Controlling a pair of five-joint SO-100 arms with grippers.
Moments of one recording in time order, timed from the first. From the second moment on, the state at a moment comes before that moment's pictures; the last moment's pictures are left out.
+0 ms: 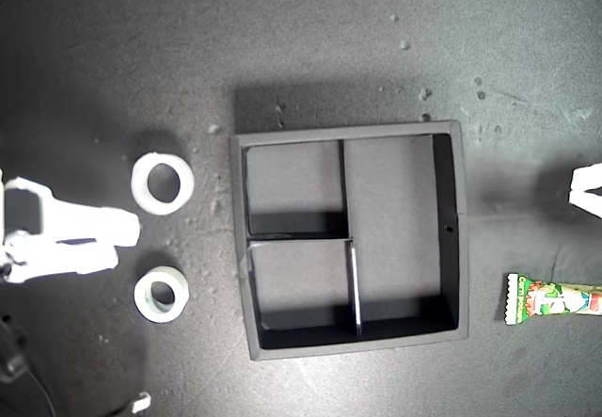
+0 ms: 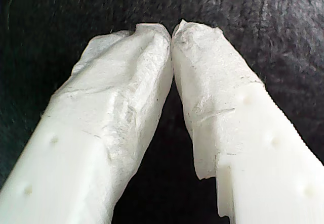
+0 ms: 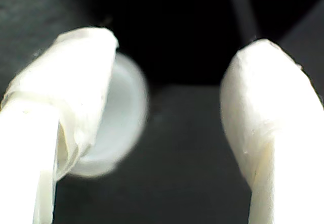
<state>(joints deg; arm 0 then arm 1) 10.2 188.2 154.9 58.1 -51.6 2.0 191.5 178.3 61.3 117.2</state>
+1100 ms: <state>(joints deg) 9.1 127.9 141.8 46.5 -58.8 -6.5 190.9 167.7 31.9 28.0</state>
